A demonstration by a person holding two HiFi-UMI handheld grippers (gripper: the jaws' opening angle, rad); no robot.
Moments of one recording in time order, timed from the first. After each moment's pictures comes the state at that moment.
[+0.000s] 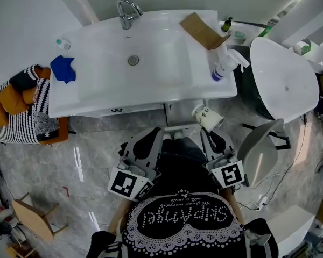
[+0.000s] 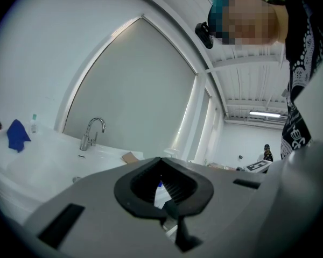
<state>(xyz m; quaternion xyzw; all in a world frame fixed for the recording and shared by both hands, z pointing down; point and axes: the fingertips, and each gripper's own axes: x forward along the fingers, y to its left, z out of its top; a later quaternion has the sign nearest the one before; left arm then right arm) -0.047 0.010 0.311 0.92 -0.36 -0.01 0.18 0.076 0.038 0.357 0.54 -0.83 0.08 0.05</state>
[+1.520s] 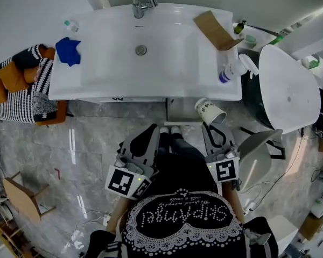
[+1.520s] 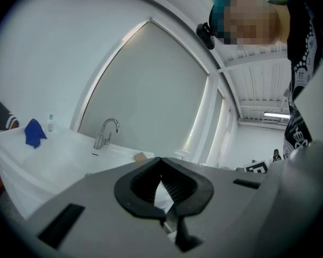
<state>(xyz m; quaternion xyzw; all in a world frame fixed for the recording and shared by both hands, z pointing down) -0.064 0.011 0.317 0.89 -0.42 0.00 0.20 0.075 0.022 0.382 0.45 -0.86 -0.05 0.25</state>
